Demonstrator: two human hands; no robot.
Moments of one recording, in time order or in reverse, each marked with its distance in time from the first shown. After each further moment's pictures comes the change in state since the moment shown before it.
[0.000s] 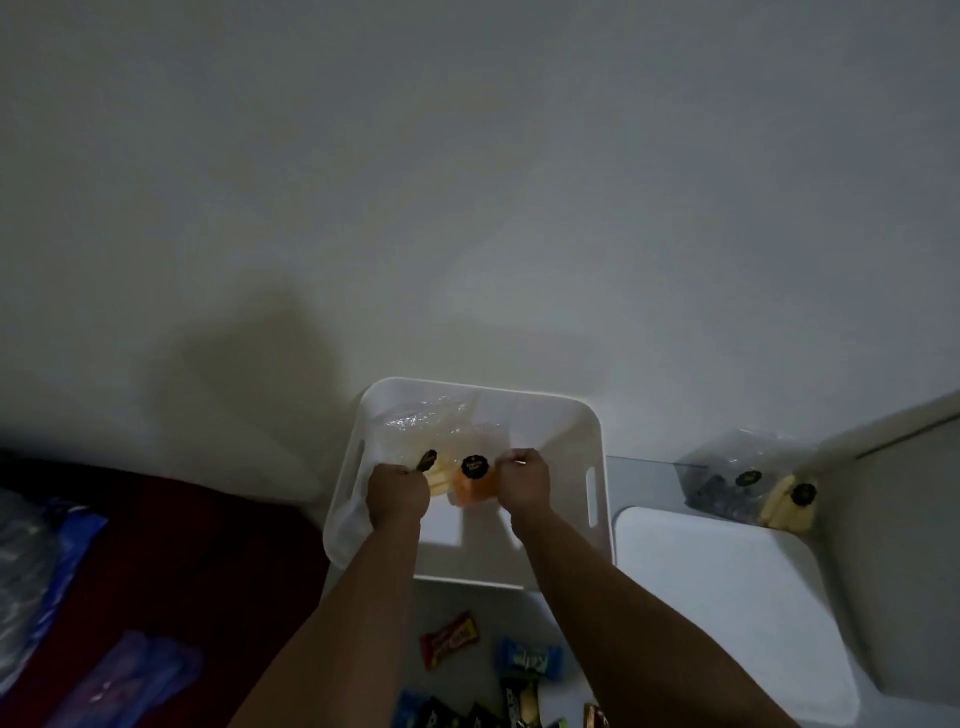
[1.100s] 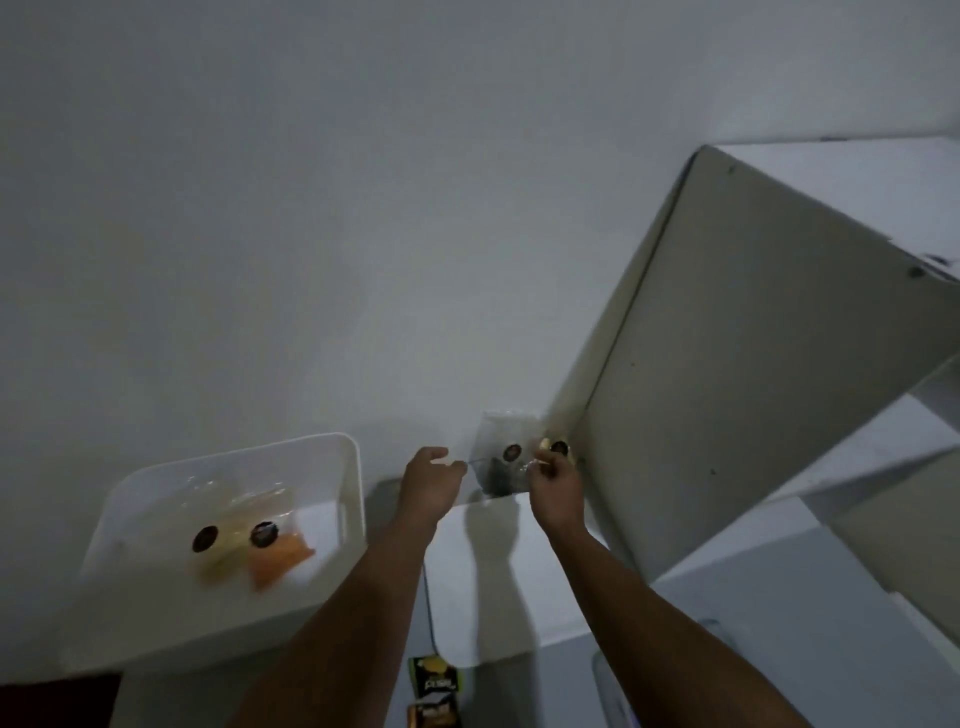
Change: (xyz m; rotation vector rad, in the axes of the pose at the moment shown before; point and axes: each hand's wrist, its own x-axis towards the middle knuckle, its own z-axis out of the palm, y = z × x) left_hand -0.241 0.070 0.204 0.046 -0.562 0.346; right_hand -0.020 0.023 -0.355 0.078 0.328 -0.234
